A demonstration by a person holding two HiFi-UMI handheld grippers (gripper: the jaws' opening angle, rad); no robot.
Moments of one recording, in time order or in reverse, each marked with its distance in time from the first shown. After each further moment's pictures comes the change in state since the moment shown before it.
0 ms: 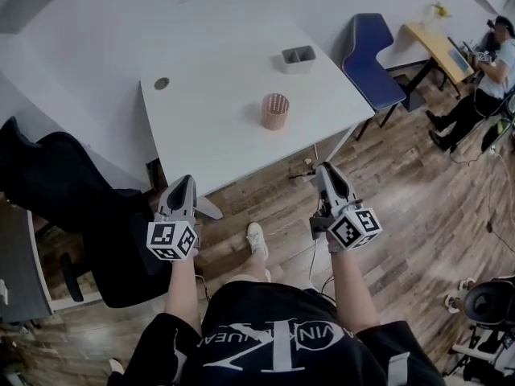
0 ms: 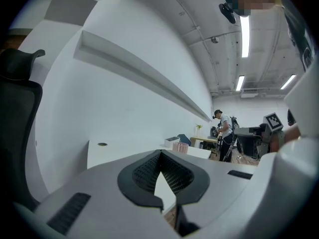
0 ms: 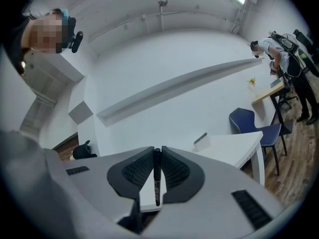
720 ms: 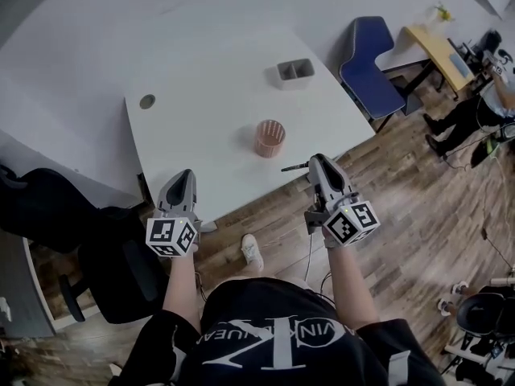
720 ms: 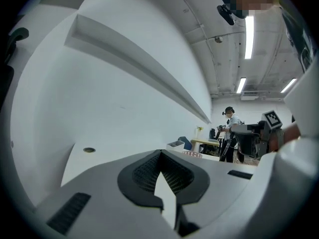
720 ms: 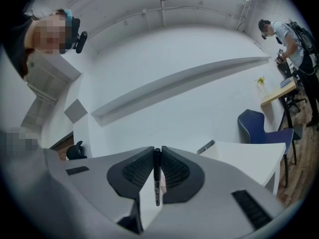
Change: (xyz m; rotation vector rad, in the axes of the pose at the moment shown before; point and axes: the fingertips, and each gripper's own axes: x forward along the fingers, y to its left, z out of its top) left arm 0.123 0.022 0.023 -0.020 -0.010 -0.029; right arm 0.115 -0.038 0.035 -0.033 0.008 0.037
